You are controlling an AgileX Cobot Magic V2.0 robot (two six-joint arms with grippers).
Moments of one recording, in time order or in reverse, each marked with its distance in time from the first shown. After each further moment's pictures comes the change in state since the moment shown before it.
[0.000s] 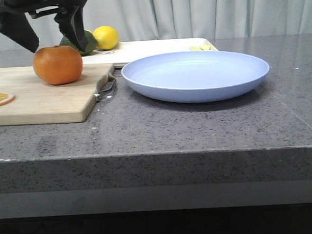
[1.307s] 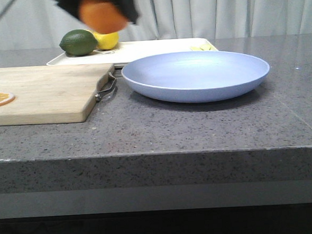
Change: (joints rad) left arm -0.212 0.089 -0.230 -0.036 0.033 0.012; right arm 0.000 0.002 0.000 0.000 0.000 0.000
